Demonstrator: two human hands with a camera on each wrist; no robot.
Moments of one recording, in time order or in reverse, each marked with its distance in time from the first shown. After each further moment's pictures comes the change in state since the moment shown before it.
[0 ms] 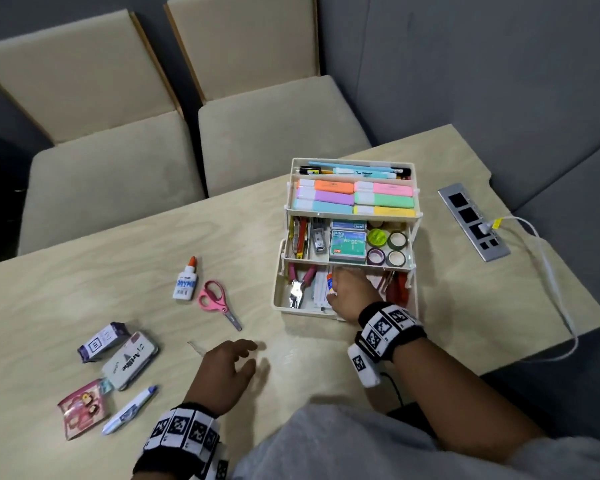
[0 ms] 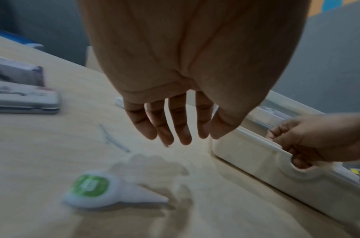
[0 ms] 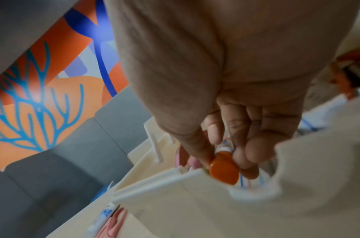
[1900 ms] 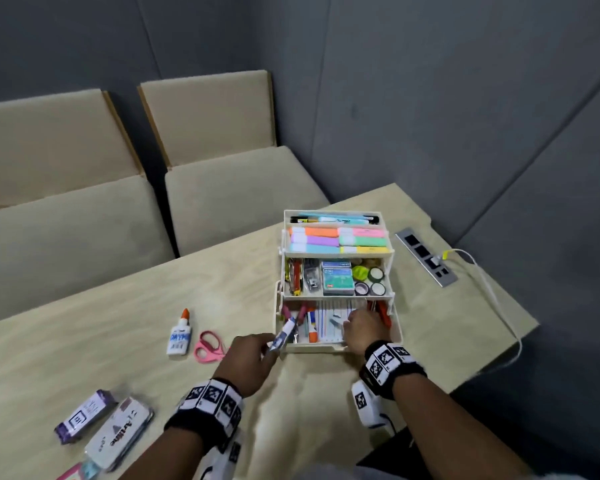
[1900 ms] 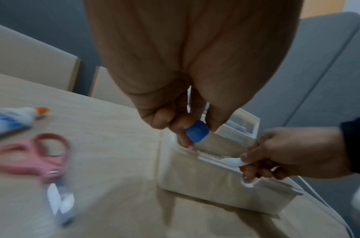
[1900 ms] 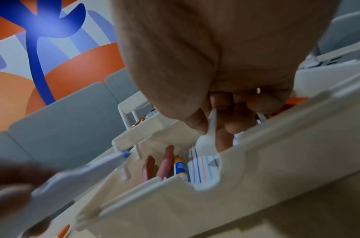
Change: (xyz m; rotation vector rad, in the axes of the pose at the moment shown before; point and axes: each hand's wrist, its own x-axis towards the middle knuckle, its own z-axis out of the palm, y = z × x) left_hand 0.067 0.030 -0.048 0.063 -0.073 0.354; right_hand -0.039 -0.016 0.001 -0.025 0.272 0.386
